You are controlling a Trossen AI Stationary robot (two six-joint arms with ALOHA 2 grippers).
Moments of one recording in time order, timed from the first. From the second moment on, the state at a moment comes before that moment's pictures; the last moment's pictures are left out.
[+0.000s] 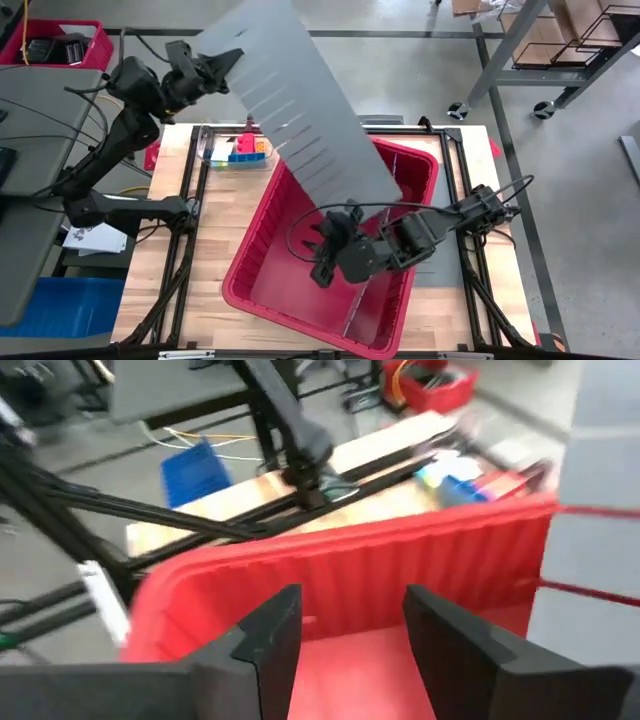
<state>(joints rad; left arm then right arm) 0.65 1.04 1.40 -0.02 0.12 -1.12 0.46 1.97 2.25 -0.96 0.71 0.61</state>
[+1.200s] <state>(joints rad) 0.63 1.02 1.40 -0.08 -0.46 -1.24 0.36 2.19 2.36 -1.08 1.47 0.05</state>
